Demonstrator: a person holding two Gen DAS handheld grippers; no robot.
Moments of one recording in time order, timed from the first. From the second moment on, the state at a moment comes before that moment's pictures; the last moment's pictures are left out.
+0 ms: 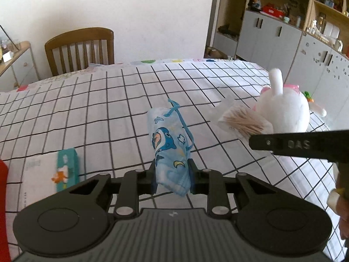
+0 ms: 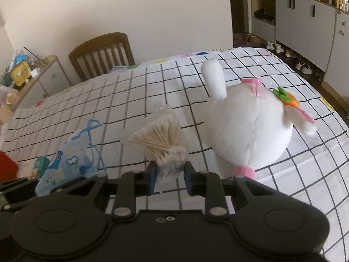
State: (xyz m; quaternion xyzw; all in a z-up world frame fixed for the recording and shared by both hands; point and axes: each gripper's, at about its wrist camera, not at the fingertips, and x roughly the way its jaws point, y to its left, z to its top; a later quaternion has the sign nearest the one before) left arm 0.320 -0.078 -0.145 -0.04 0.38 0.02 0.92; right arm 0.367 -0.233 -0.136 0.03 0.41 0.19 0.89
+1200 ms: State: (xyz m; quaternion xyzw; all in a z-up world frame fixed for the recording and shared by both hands) left arm 0.185 0.024 -0.045 -0.09 0.33 0.11 0.93; right arm 0.235 -0.143 -0.035 0.01 0.36 0.33 0.88
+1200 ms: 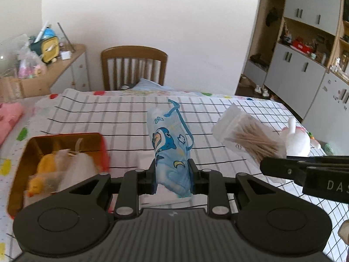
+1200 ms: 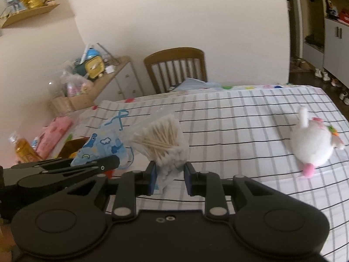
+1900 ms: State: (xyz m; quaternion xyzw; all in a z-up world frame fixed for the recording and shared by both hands) left arm 0.123 0.153 -0.046 -0.08 0.34 0.16 0.92; right arm 0.190 -0.015 -0.036 -0.02 0.37 0.35 0.86
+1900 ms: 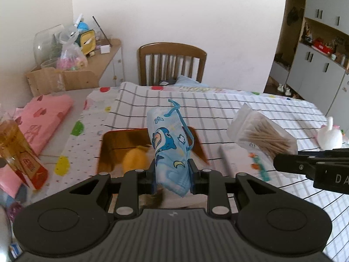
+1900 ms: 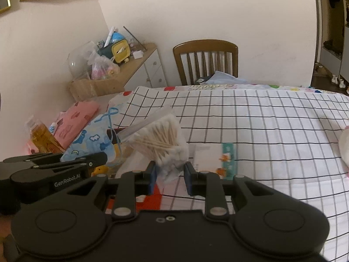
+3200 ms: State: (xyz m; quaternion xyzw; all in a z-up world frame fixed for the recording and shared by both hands) left arm 0.151 0.216 -0.098 -0.04 0.42 0.11 0.90; right arm 0.194 0.087 -0.091 -0.16 0.40 0.38 0.82
